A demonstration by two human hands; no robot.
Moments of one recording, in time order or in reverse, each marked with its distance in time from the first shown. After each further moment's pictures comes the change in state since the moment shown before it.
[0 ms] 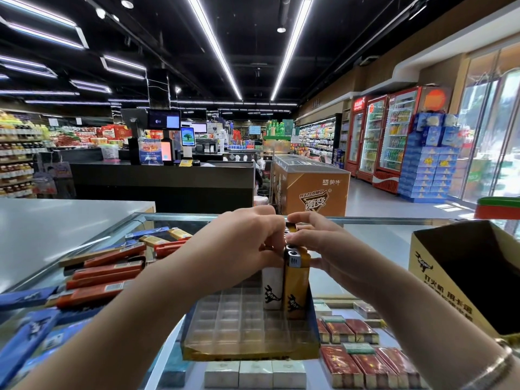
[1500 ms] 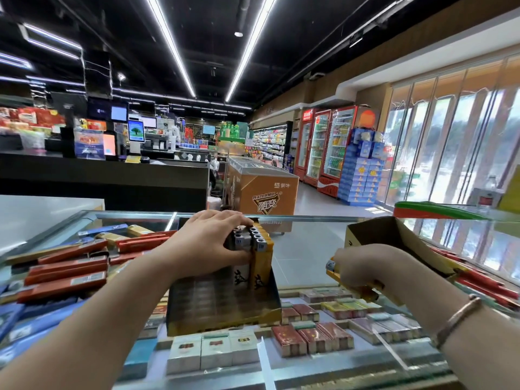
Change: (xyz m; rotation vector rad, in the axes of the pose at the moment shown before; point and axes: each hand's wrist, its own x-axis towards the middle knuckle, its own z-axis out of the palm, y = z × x) left_hand 0.003 -0.024 0.026 -0.056 -0.144 -0.184; right_hand -0.071 -0.009 -0.055 -1.511 -0.046 0.635
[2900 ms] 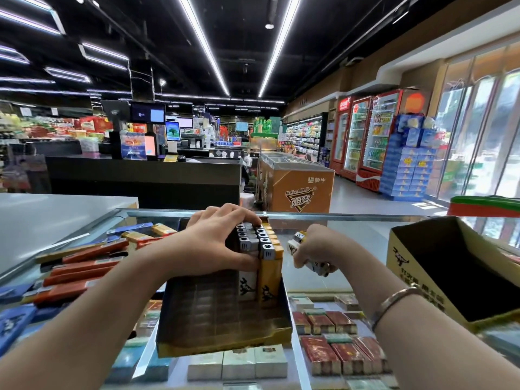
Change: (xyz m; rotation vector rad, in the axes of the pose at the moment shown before) left_hand -0.005 -0.011 -0.013 -0.139 -0.101 -0.106; right_hand 0.094 -0.062 -0.014 0.815 0.112 -0.157
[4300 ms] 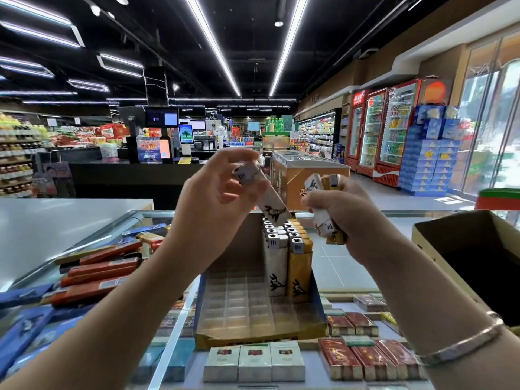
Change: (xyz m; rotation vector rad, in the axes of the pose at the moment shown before) left_hand -0.006 0.032 -0.007 -0.519 0.754 0.302; right_hand -0.054 -0.027 -0.023 0.943 0.185 -0.344
